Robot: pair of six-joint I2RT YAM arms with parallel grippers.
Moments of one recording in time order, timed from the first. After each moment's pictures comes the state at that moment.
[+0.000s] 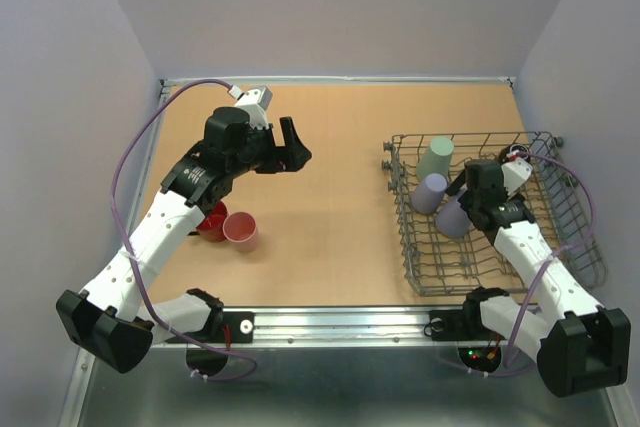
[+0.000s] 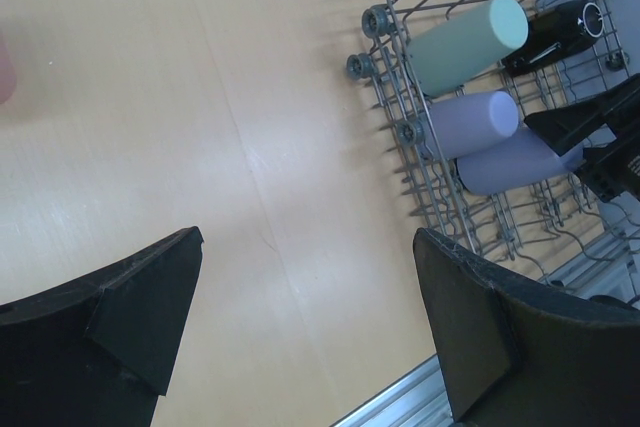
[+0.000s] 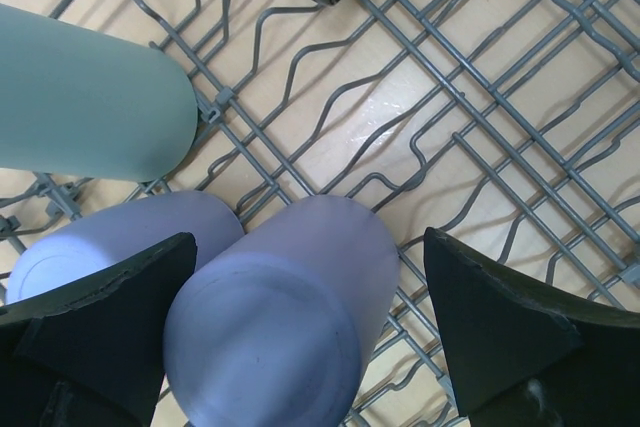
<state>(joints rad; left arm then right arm) -0.51 1.13 1.20 -0.54 0.13 -0.48 0.16 0.99 0.67 -0.50 0.55 0.75</state>
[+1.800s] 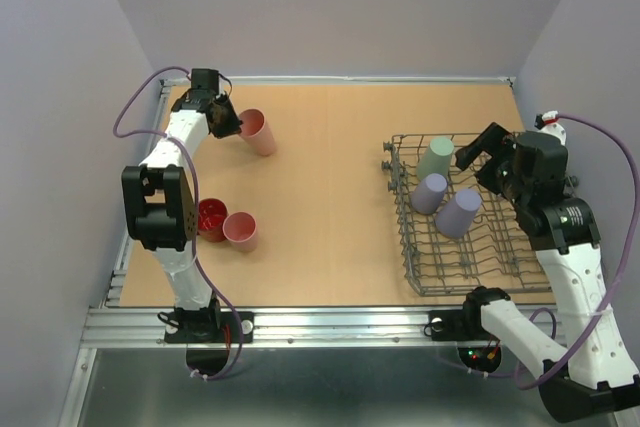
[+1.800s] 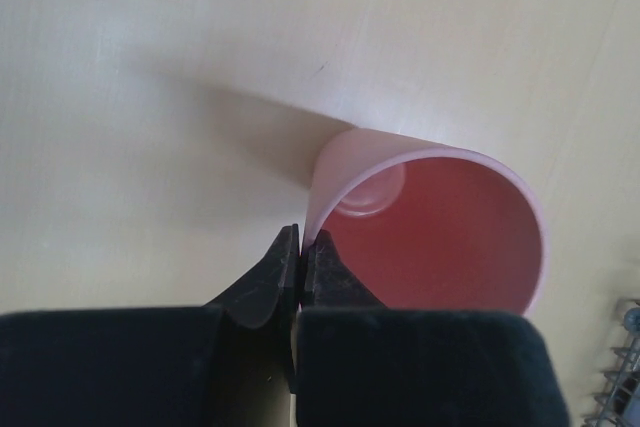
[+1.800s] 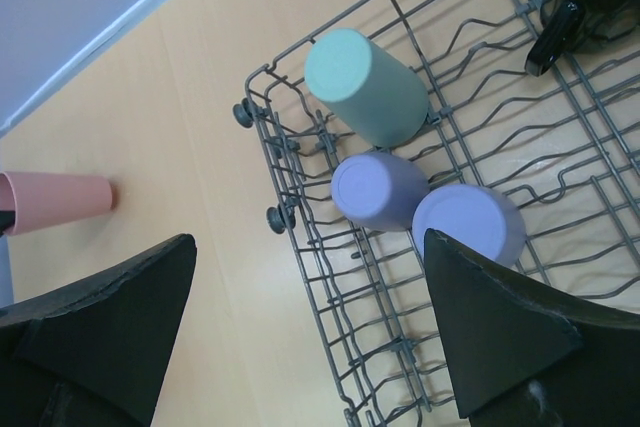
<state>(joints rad) -0.05 1.85 1.53 -0.53 0.06 -0.46 0.16 0.83 1.17 -0.82 0.21 0.65</state>
